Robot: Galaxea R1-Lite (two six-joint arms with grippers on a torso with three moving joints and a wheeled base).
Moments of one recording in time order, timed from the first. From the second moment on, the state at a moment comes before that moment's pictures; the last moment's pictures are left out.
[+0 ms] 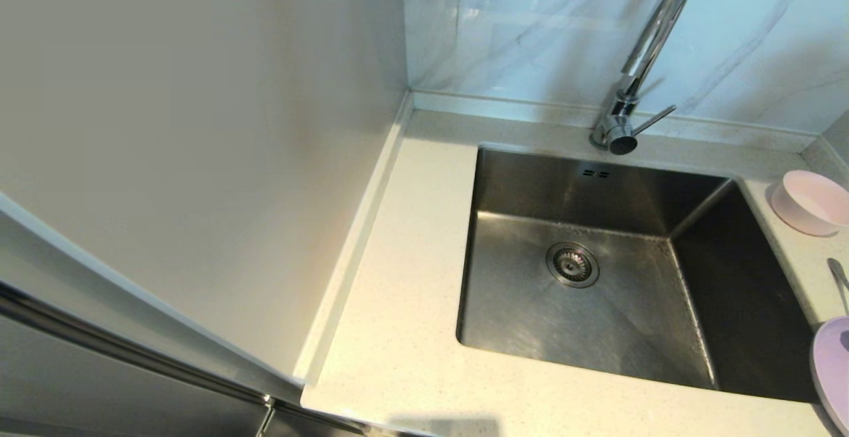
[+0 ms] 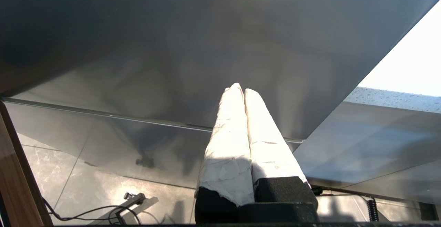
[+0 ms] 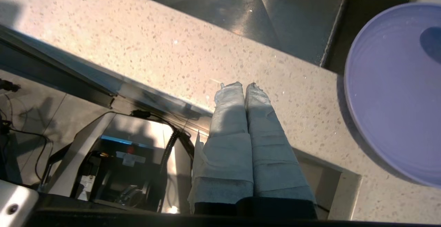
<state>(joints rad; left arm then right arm) 0.00 0.00 0.00 0.00 0.00 0.00 0.01 0.19 -0.23 0.30 0.10 -0.09</state>
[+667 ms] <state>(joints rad) 0.00 0.00 0.00 0.00 0.00 0.00 0.01 0.00 -0.10 0.28 0.03 -0.09</state>
